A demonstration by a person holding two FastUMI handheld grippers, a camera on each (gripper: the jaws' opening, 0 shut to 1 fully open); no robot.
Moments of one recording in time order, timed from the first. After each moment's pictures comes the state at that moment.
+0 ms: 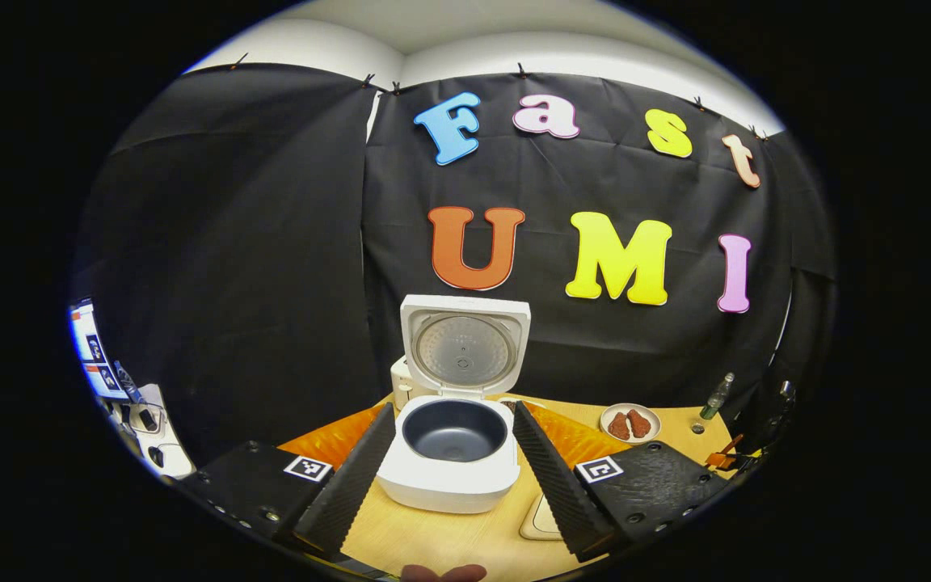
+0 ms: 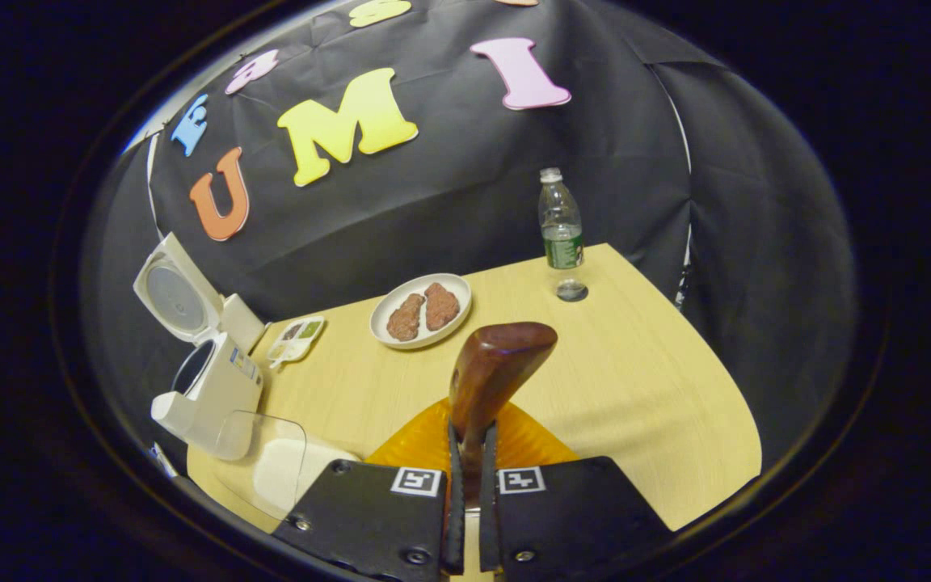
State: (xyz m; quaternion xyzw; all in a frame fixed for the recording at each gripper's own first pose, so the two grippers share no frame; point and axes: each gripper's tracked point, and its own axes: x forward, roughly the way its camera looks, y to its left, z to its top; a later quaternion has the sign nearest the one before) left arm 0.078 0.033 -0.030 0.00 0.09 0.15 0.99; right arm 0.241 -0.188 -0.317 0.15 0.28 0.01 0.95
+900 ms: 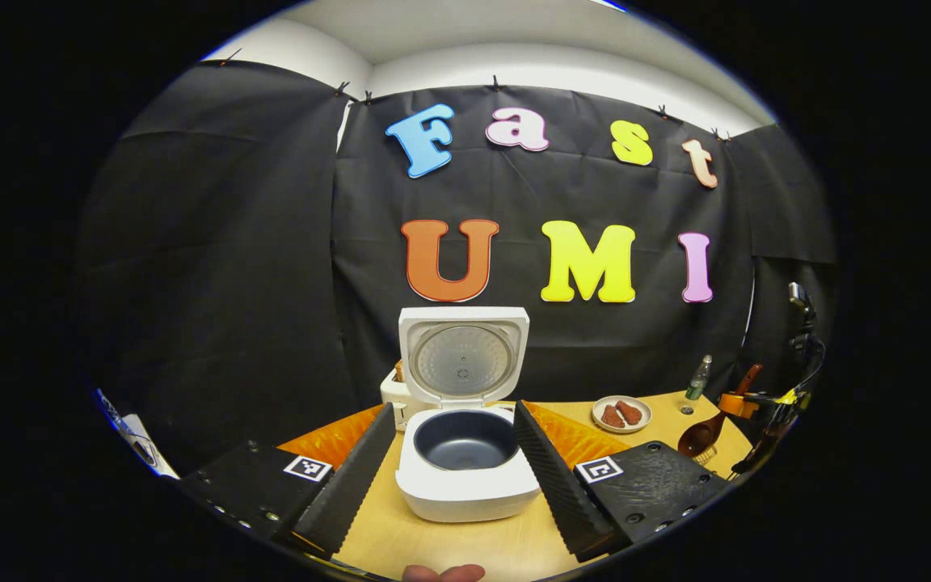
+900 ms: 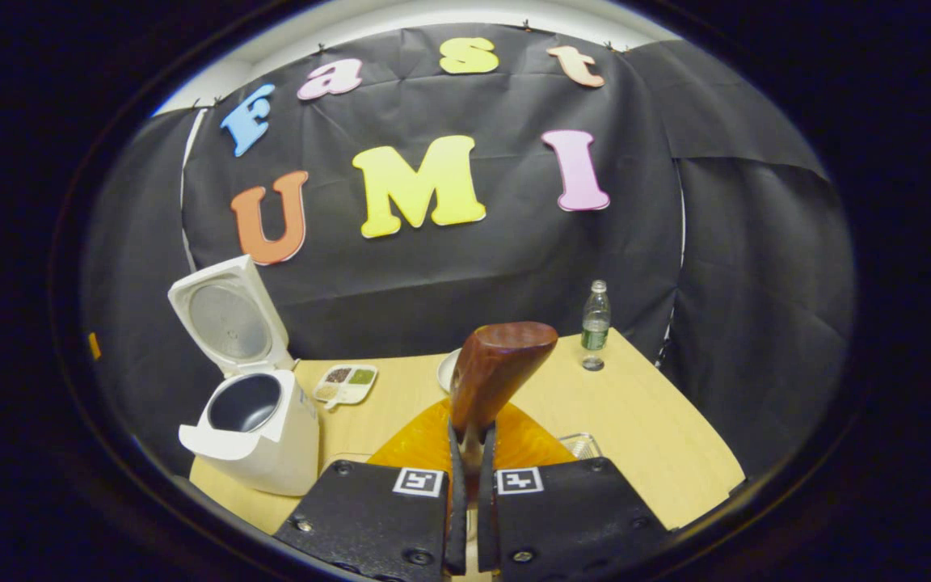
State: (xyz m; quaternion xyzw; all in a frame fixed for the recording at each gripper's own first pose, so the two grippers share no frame) left arm 0.065 0.089 -0.034 0.04 0.06 0.05 1.00; right arm 0.170 -0.017 -0.189 0.07 0.19 -0.02 0.98
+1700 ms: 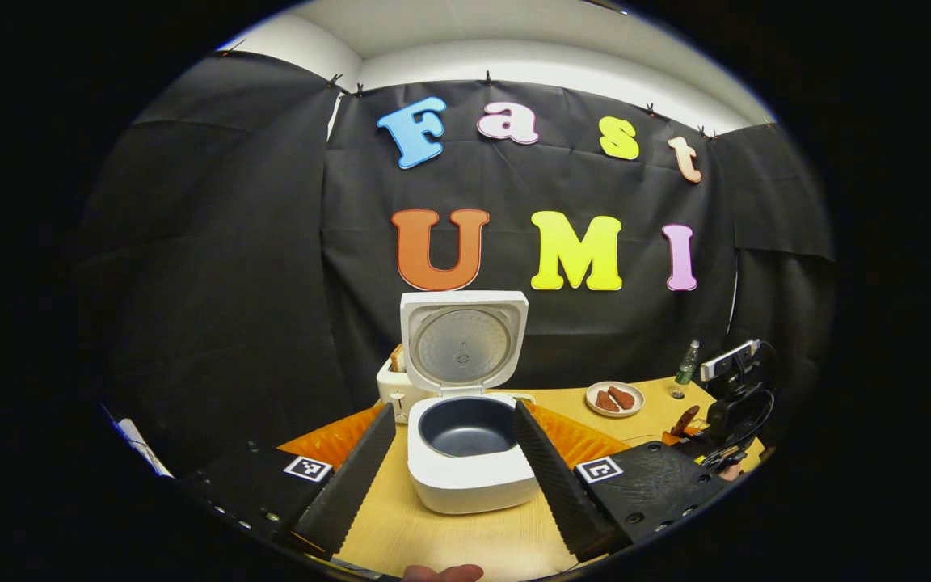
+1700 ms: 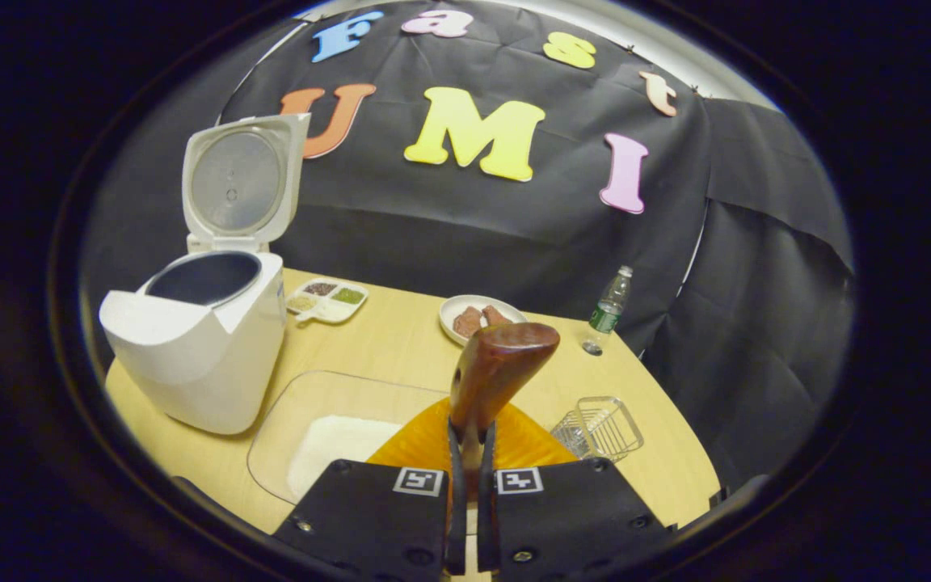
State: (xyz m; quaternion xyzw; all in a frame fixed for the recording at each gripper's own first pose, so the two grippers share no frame) left arm 0.051 0.118 -0.054 0.03 0.08 0.02 1.00; right arm 0.176 0.044 -0.315 -0.09 0.23 -0.05 0.97
